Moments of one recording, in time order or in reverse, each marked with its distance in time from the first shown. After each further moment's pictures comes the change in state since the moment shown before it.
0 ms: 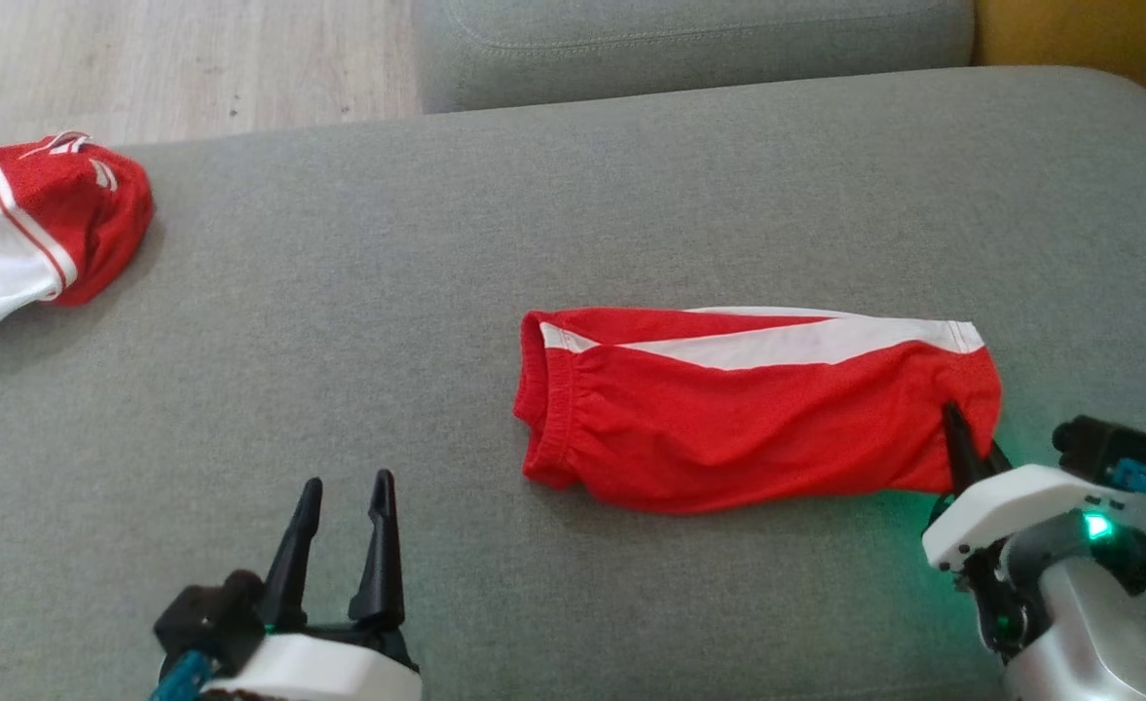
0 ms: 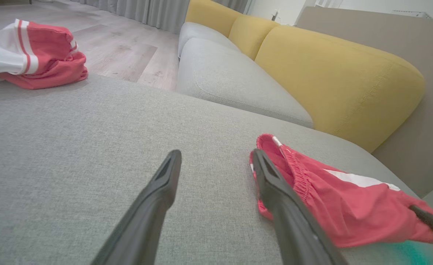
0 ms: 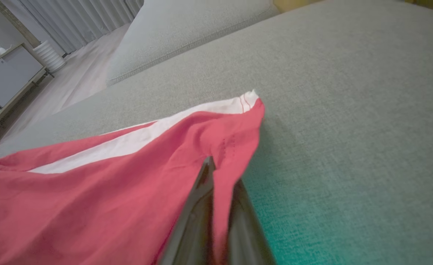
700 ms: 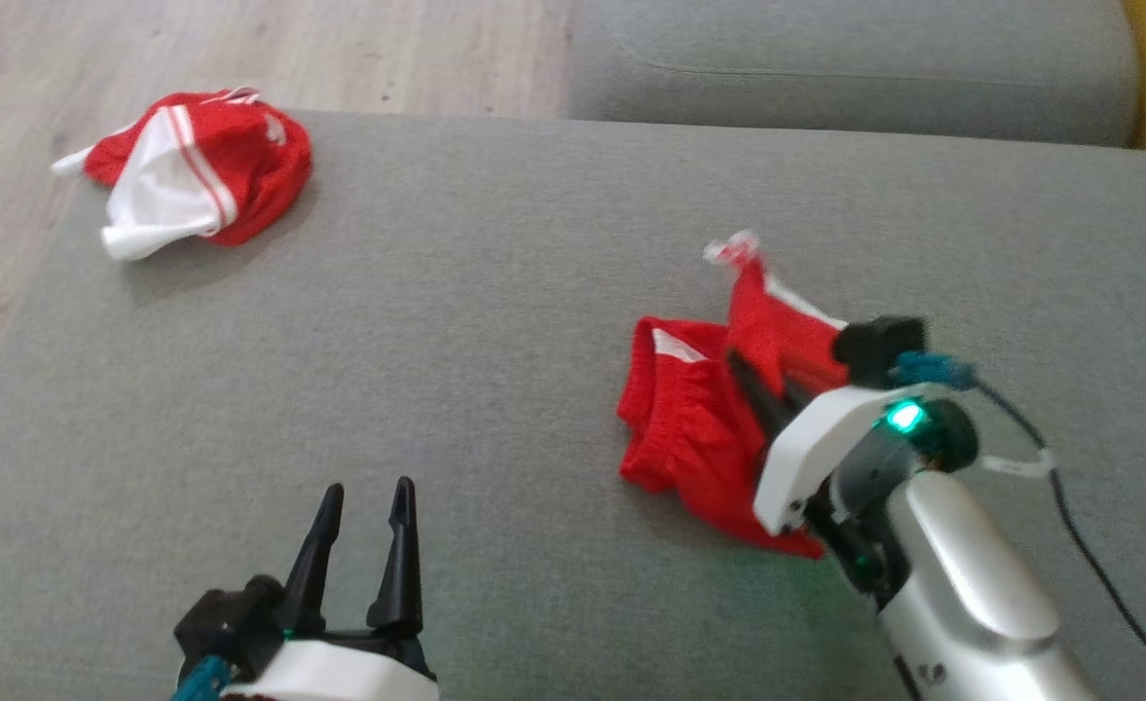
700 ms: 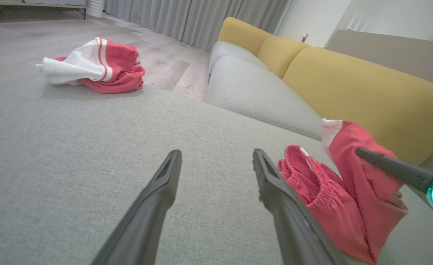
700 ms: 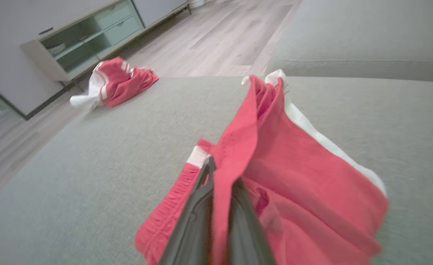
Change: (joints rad) left arm 0.000 -0.012 -0.026 0.006 0.007 -0.010 0.003; right arm -0.100 0.063 0.293 -0.229 -0.052 0.000 0.260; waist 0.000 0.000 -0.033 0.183
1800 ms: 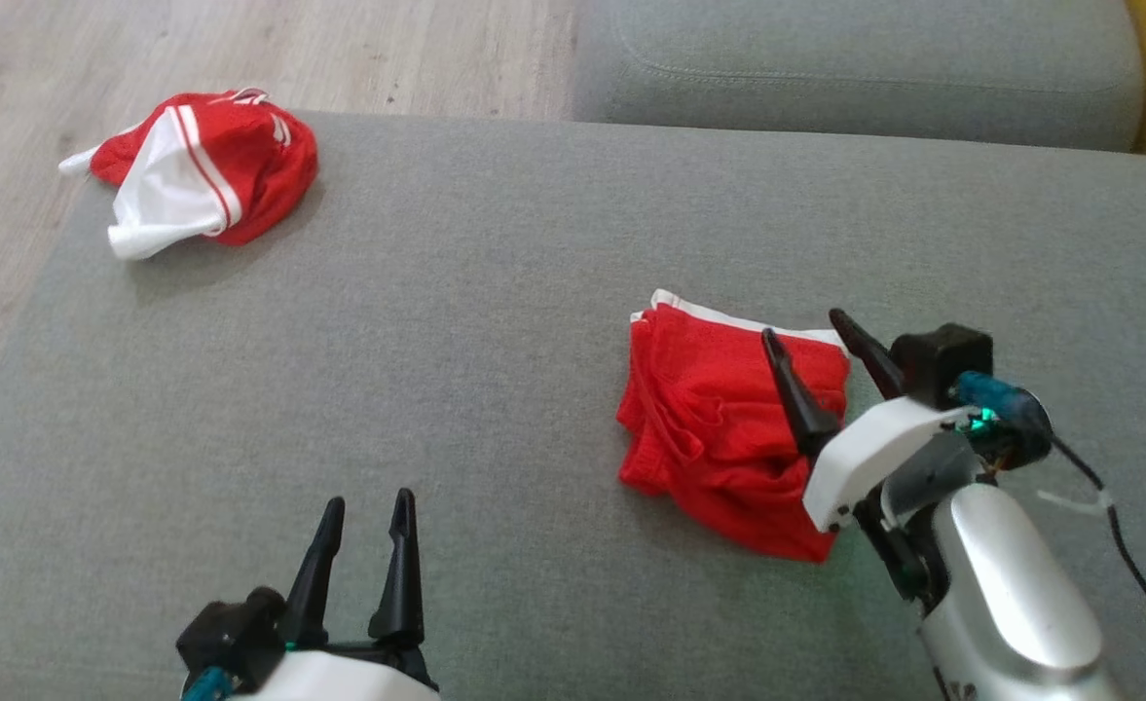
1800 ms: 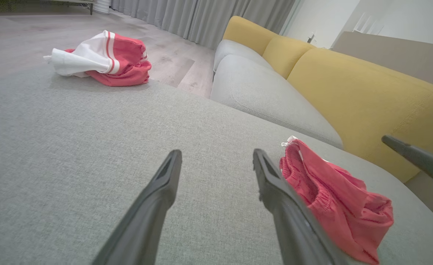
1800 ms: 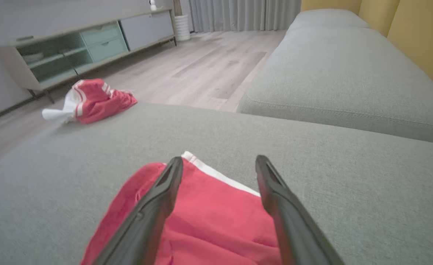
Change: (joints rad) left arm 0.019 -0.014 0.002 0.009 -0.010 0.001 -0.010; right arm 0.071 -0.004 -0.102 -0.101 -0.186 0.000 -0.099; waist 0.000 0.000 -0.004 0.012
